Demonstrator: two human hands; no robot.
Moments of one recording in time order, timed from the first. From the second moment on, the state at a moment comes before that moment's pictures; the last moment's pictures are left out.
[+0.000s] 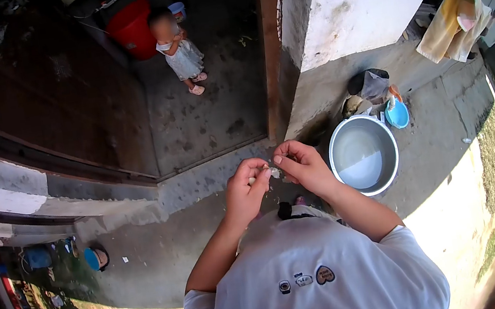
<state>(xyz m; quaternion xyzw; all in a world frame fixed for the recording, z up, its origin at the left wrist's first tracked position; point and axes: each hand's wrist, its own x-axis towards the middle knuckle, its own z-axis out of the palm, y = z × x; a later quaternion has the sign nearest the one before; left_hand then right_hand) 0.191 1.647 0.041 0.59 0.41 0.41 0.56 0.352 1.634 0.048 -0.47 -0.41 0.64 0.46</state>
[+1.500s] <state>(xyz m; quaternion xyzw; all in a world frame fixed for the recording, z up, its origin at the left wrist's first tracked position) 0.177 1.649 0.046 0.39 0.41 0.43 0.70 0.351 1.630 0.075 -0.50 -0.60 0.51 0.36</state>
